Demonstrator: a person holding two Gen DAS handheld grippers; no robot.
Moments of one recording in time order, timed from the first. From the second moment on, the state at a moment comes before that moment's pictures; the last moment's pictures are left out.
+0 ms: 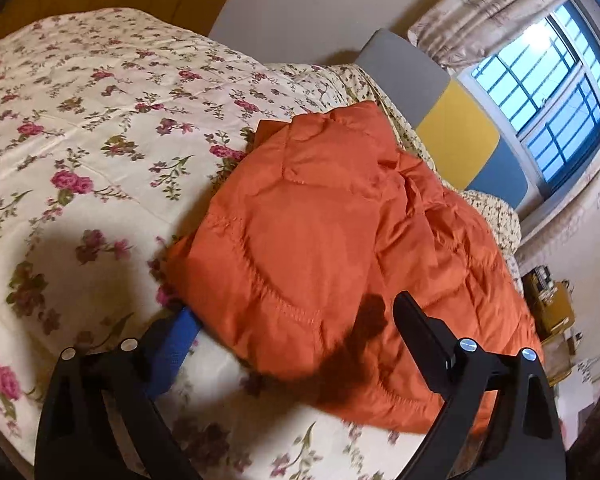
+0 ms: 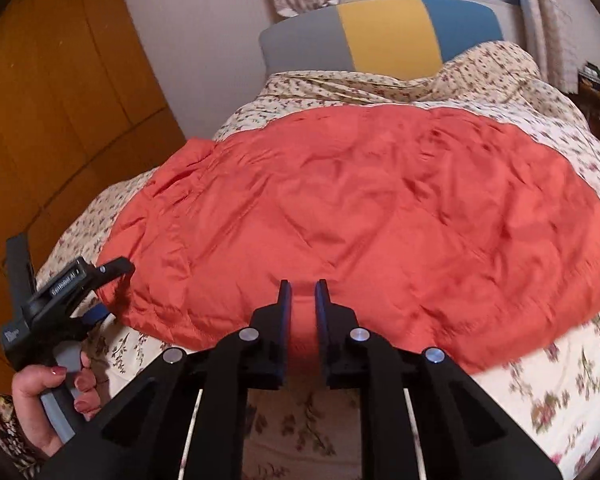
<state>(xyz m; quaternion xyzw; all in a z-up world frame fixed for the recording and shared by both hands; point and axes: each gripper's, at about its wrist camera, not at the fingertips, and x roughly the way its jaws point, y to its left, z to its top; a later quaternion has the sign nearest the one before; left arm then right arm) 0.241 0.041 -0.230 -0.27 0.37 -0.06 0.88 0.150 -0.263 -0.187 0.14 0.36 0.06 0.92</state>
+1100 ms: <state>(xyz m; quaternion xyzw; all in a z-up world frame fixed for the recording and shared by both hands) 0.237 0.021 -0.174 -0.38 0.27 -0.14 0.88 0.162 -0.257 -0.229 0.11 0.38 0.06 0.91</state>
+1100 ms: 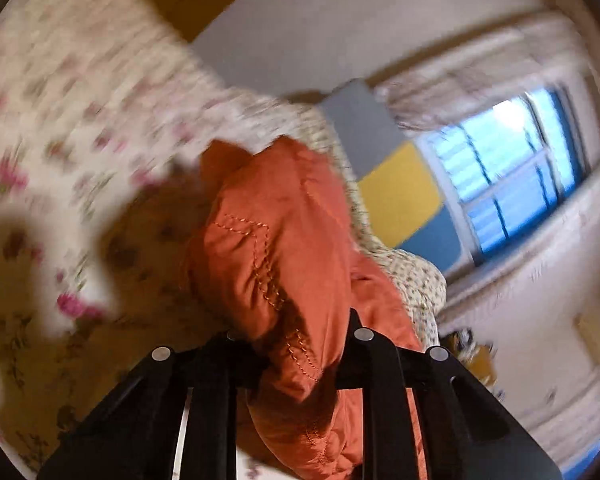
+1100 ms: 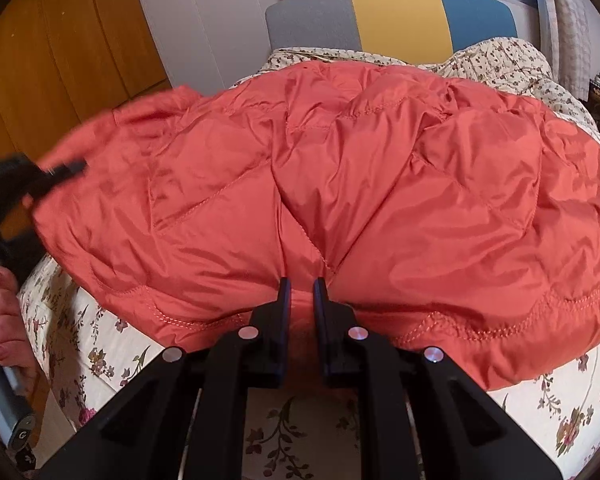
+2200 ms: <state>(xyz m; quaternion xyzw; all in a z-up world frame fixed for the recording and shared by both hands) 0.168 -0.187 -0.085 -0.01 0.16 -0.33 0.93 0.062 -0.406 -0.196 0.23 0.32 -0.09 0.91</state>
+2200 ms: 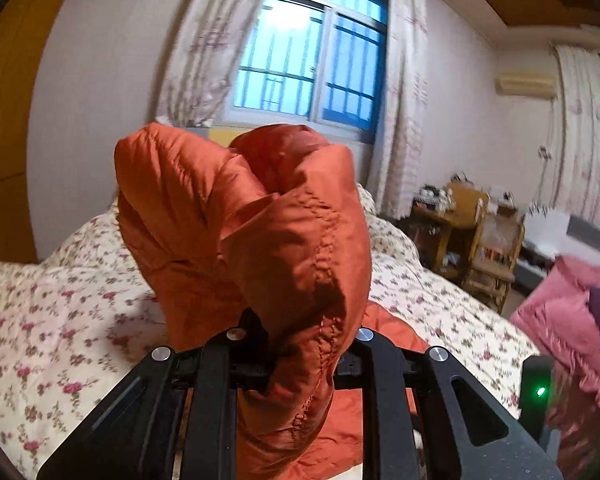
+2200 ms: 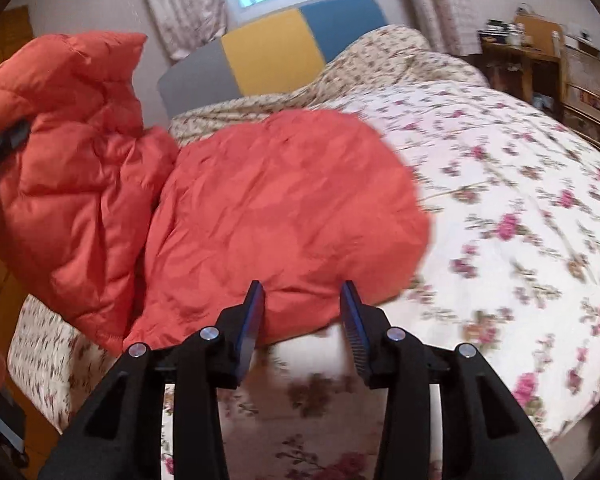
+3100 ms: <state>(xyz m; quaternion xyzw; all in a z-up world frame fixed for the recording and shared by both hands) 0.144 -0.317 -0.184 0.13 0.19 -0.42 0.88 -0.002 -0.474 -0.155 0.30 0.25 -0.13 0.91</state>
